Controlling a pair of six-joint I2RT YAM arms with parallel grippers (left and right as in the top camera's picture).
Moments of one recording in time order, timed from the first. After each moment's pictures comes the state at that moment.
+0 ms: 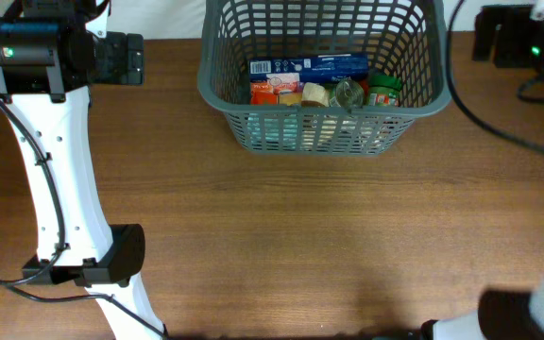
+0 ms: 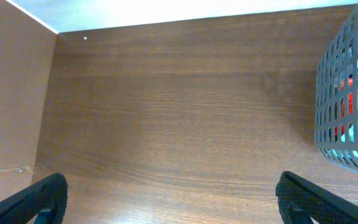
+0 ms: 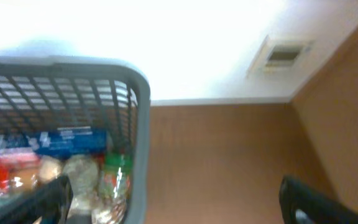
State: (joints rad) left arm -0.03 2.04 2.80 -1.69 -0.26 0.05; right arm -0.10 1.62 2.28 -1.17 0.06 -0.08
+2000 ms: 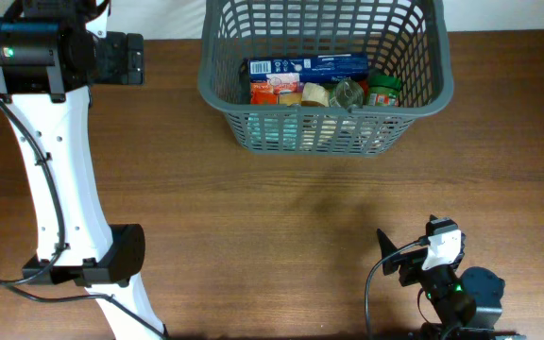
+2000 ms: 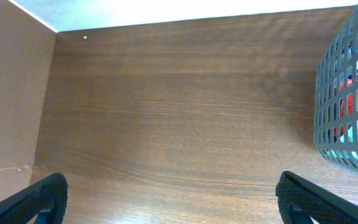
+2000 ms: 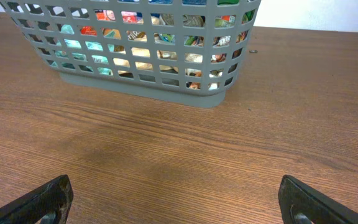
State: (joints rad) left arm -0.03 2.04 2.80 -1.69 -0.26 0.05; right arm -0.10 0.01 0.14 -0.49 -0.34 -0.08
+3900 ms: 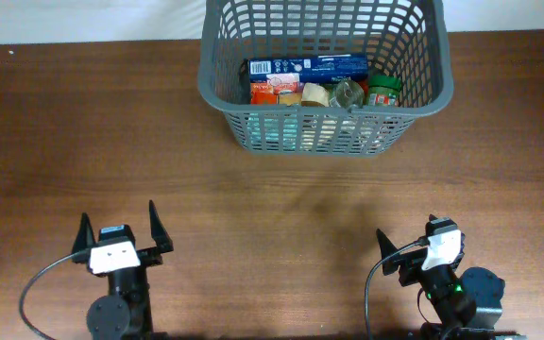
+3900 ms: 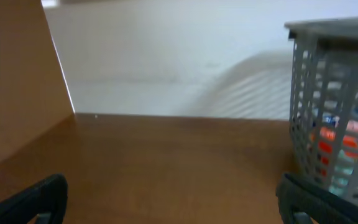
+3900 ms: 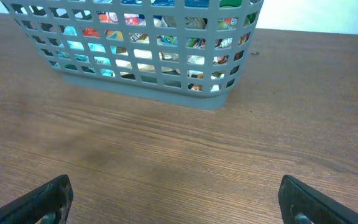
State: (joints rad) left arm -0.01 0.02 0.15 -0.12 -0.22 0.05; right arm -0.10 0.01 0.14 -0.48 -0.34 -0.08
